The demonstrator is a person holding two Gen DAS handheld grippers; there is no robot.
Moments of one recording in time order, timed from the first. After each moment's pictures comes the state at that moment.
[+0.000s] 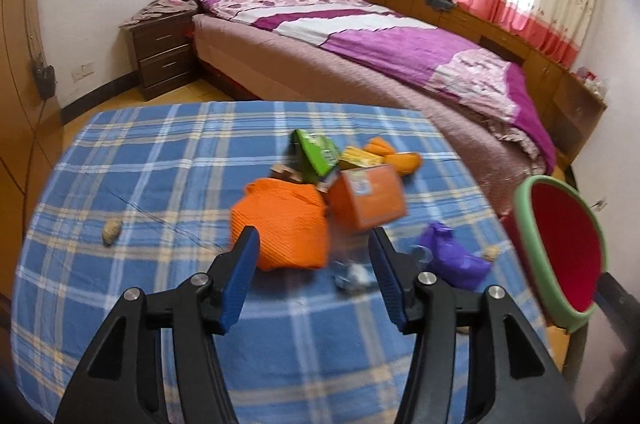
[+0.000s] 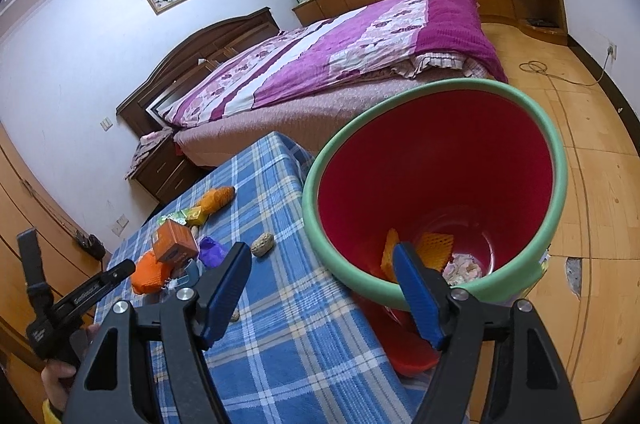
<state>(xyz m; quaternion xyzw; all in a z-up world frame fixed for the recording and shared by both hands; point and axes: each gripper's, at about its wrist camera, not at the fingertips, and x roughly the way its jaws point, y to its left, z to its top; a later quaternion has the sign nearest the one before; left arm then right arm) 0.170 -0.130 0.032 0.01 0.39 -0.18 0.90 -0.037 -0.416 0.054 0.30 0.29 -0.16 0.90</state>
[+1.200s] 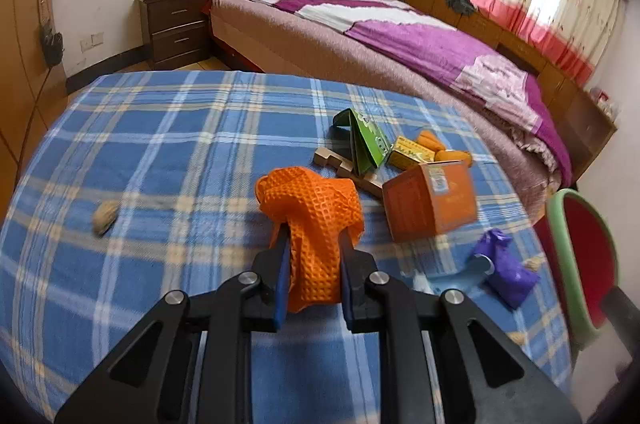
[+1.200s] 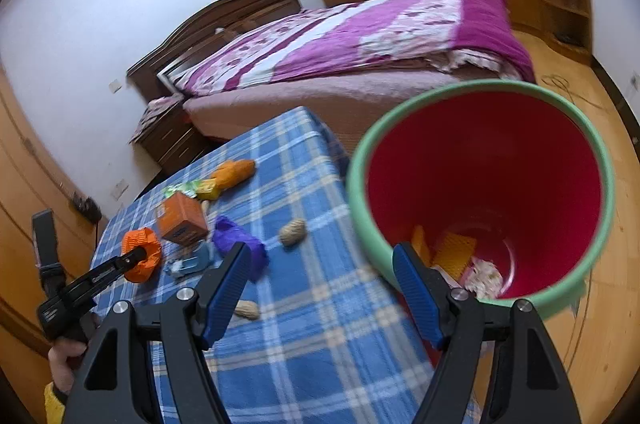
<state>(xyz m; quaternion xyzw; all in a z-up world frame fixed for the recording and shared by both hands) 0.192 -0.100 0.003 -0.04 0.41 -0.17 0.90 0.009 -0.386 0.053 0.24 0.33 -0.13 0.90</state>
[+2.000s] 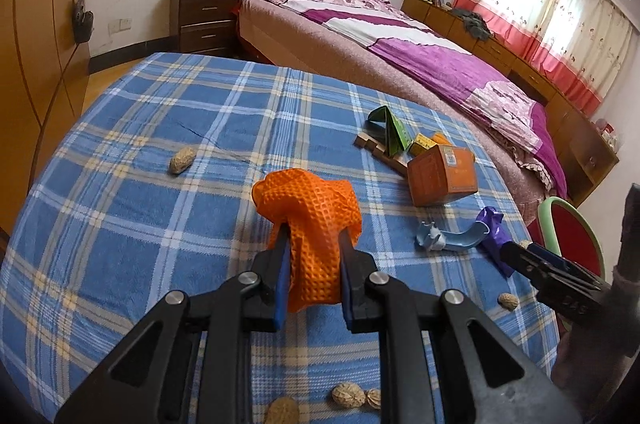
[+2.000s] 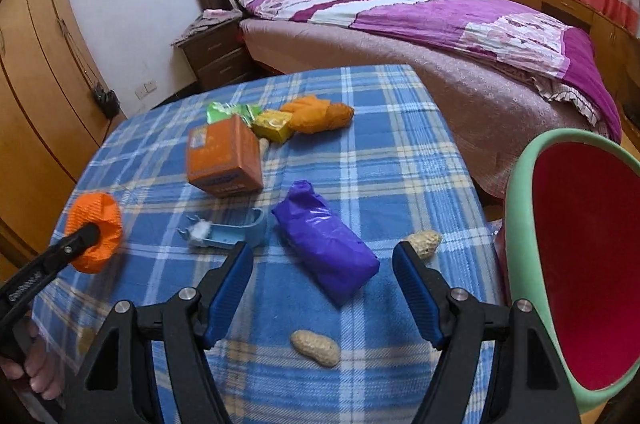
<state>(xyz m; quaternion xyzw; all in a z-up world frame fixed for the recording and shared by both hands) 0.149 -0.051 0.007 -0.08 0.40 -0.14 0.90 0.108 -0.319 0.020 0.11 0.42 -0.03 0.90</state>
